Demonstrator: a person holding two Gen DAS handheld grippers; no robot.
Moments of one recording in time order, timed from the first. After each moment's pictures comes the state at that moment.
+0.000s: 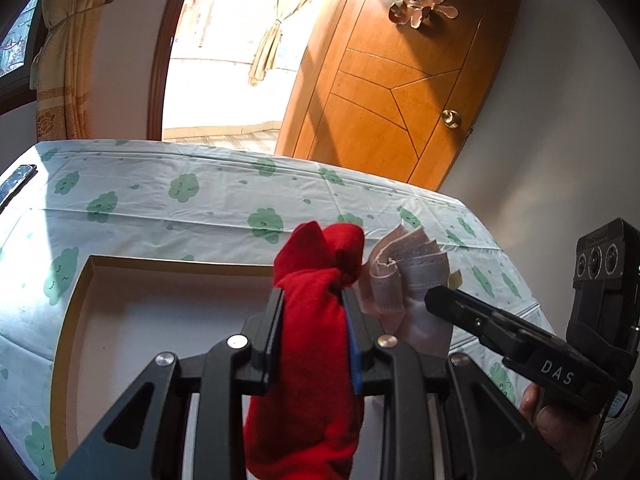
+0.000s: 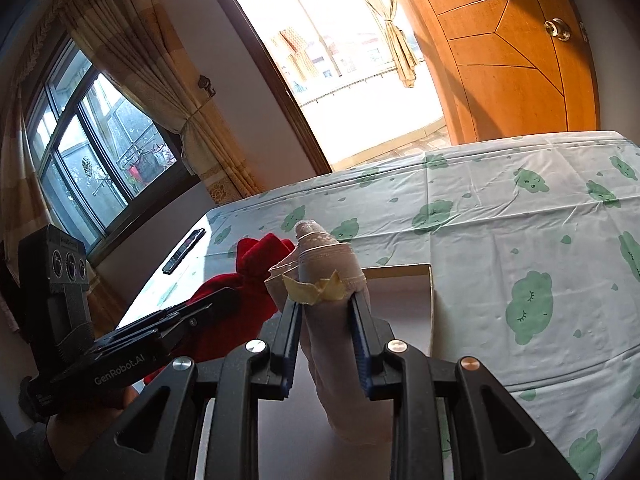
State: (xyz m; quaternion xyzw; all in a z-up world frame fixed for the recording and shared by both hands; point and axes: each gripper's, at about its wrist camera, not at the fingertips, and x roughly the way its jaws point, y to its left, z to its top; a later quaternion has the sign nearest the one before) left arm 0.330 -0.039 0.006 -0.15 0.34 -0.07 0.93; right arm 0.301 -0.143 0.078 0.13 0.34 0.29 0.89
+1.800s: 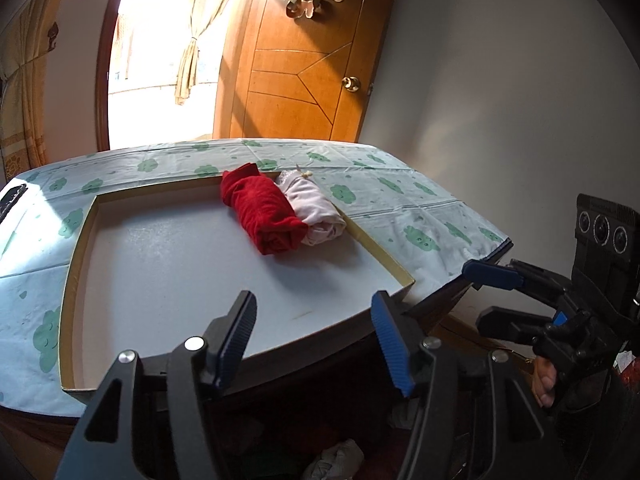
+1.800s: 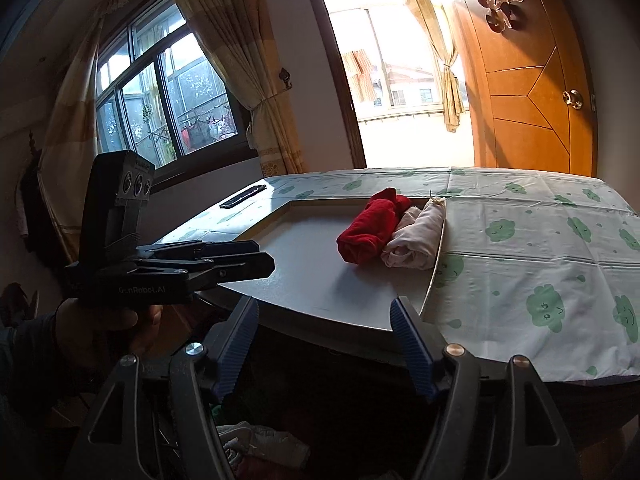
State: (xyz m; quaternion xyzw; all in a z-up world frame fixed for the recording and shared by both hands) left arm 0.144 -0.058 -0.010 -0.05 0.31 -0.20 0.93; right arm 0.079 -0.183 0.061 0.02 0.25 0.35 0.90
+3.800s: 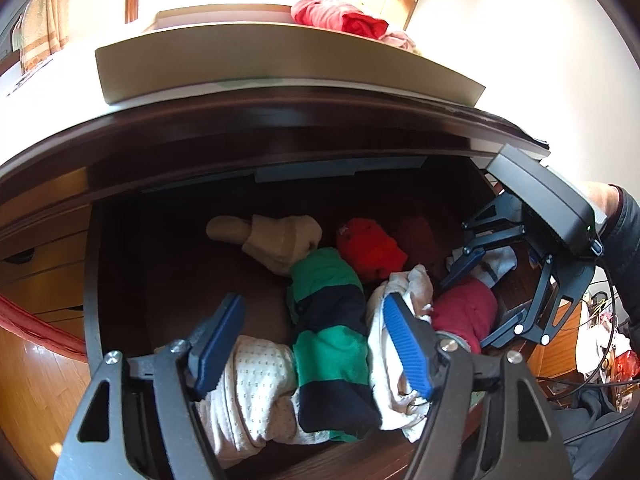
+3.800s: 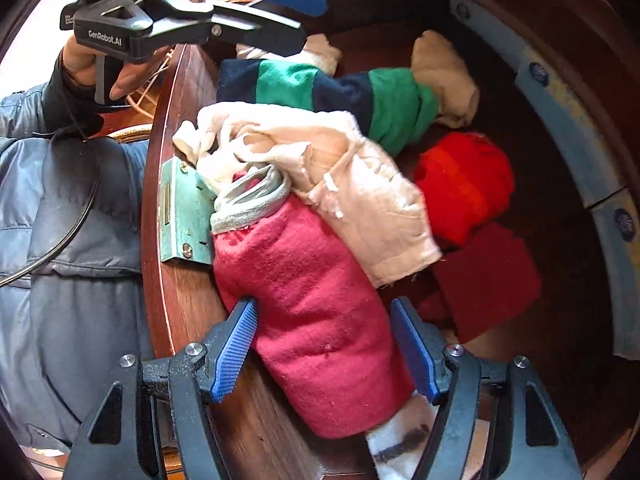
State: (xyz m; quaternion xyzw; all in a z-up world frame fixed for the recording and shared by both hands) left arm 0.082 -0.015 -0.137 -0.05 0.47 -0.15 0.87; right arm 0.067 -0.072 -0.115 -0.31 0.54 0.58 0.53
